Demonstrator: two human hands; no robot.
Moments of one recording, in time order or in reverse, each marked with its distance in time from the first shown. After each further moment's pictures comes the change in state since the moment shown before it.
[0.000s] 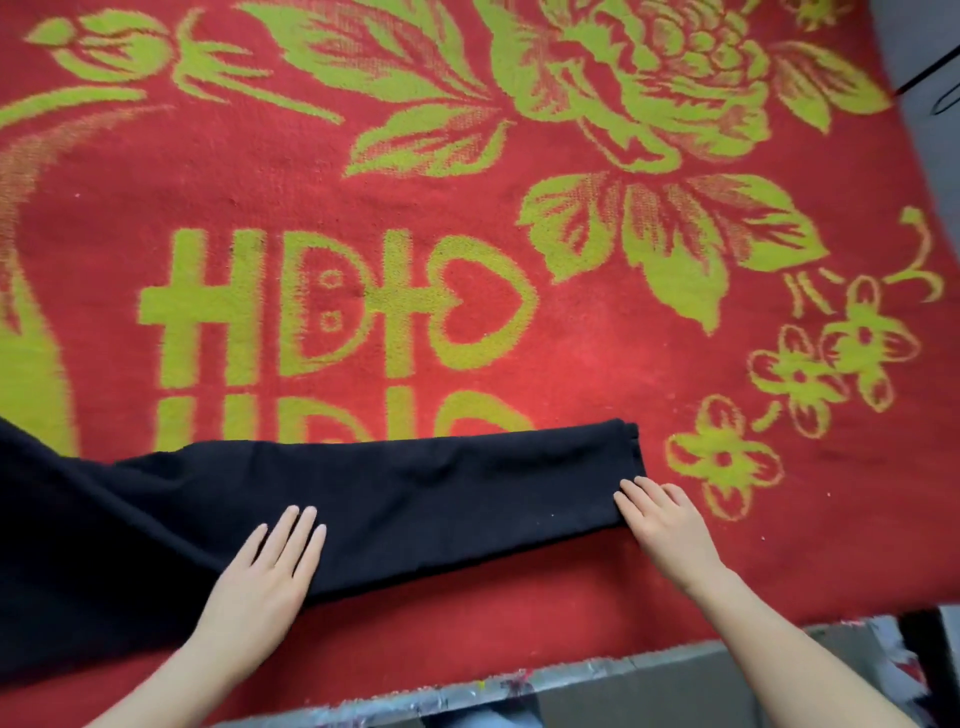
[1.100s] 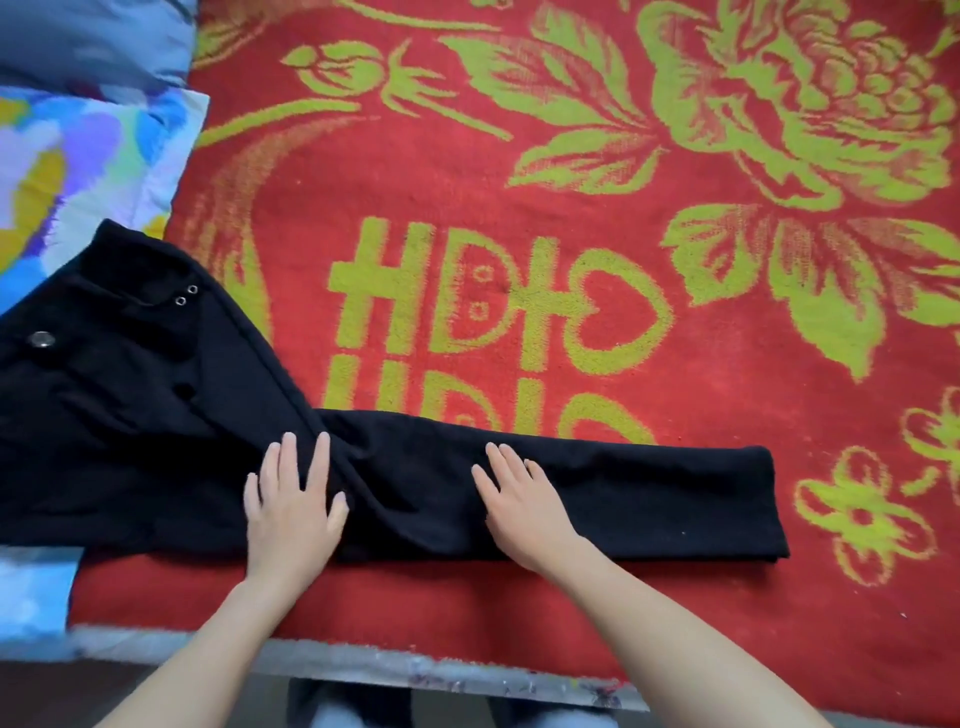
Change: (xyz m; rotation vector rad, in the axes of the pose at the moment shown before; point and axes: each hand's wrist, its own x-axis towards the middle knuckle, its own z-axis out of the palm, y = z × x) left_hand -0.050 -0.047 -0.021 -0.281 0.022 -0.815; right_hand 0.146 -0.218 -0.074 0.291 -0.249 -0.177
